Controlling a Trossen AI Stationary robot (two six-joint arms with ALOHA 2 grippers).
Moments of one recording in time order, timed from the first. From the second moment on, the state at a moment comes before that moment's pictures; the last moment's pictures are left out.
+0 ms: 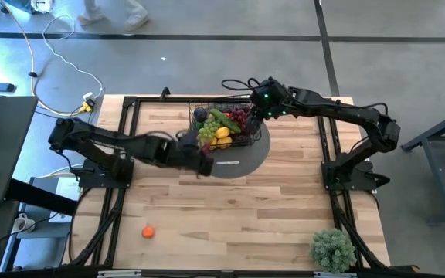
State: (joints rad) left arm -0.04 1.43 1.18 -0.74 -0.39 -1.24; right arm -0.44 1.51 1.31 -0.62 0.00 0.20
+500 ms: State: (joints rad) left arm 0.39 1.41 1.27 -0.64 -0.18 -0.32; right arm -0.43 1.51 1.31 -0.62 0.04 0.46
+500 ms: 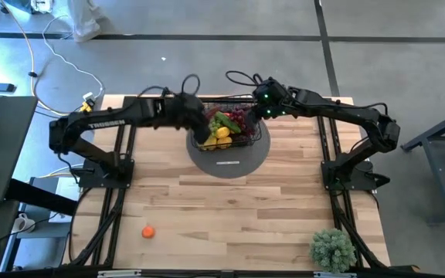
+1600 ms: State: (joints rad) left arm 0.62 1.71 1.26 -0.45 -0.07 0.64; right arm -0.26 1.51 1.31 -0.77 0.30 0.95
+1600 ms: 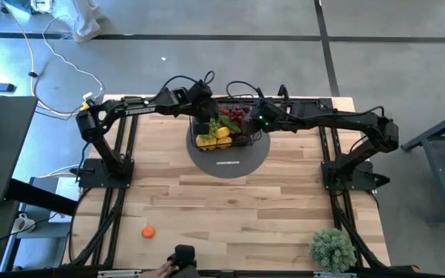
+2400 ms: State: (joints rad) left arm 0.57 1.68 1.26 -0.45 -0.30 0.58; right arm -0.25 1.51 1.31 -0.79 0.30 0.94
